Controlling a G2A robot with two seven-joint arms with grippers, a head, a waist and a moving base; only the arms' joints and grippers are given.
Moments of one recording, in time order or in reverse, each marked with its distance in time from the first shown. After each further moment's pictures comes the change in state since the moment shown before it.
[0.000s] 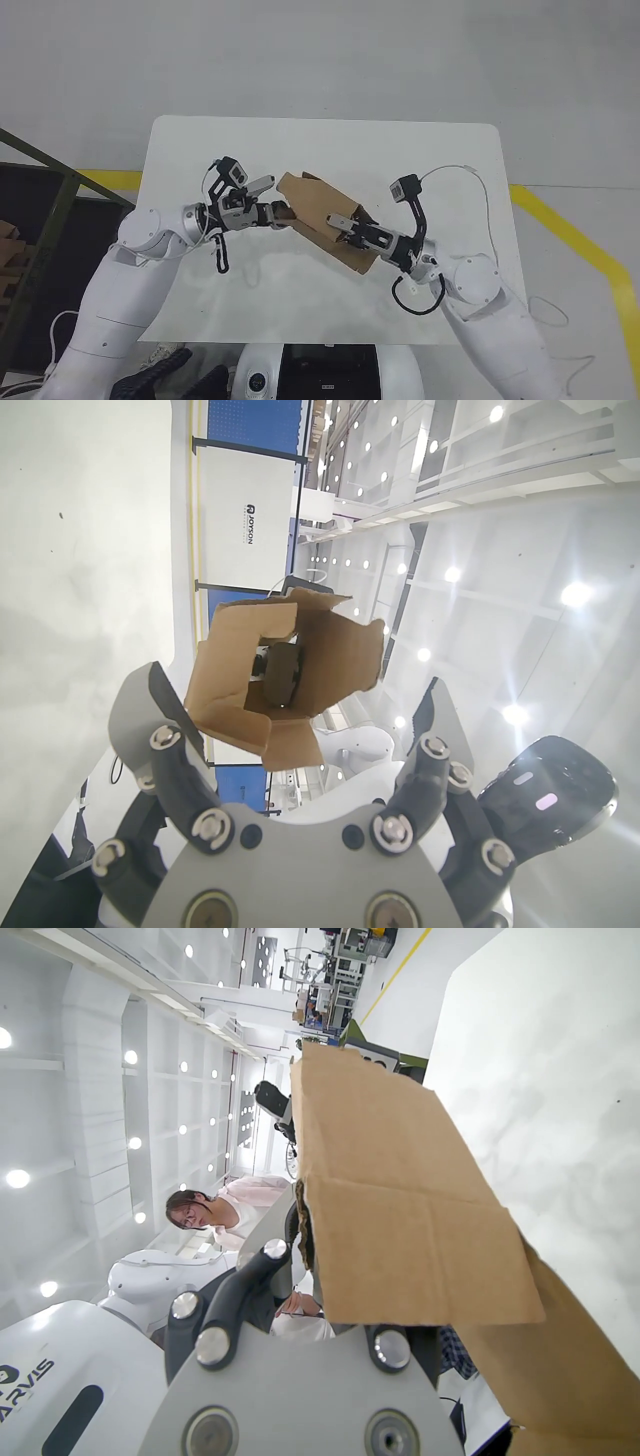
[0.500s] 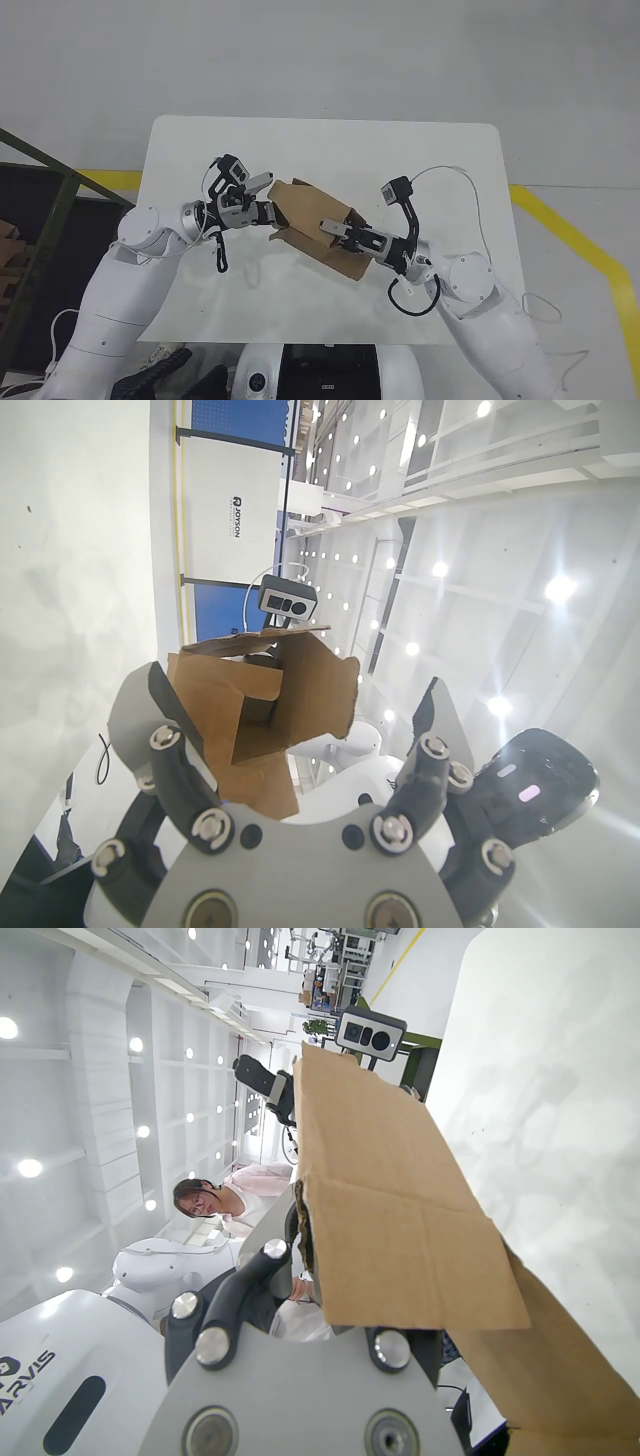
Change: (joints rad) left arm -0.003 -0.002 -0.006 -0.008 -0.037 0.014 -0.022; right arm 0.025 -0.003 -0.031 0.025 0.026 -0.008 0.025
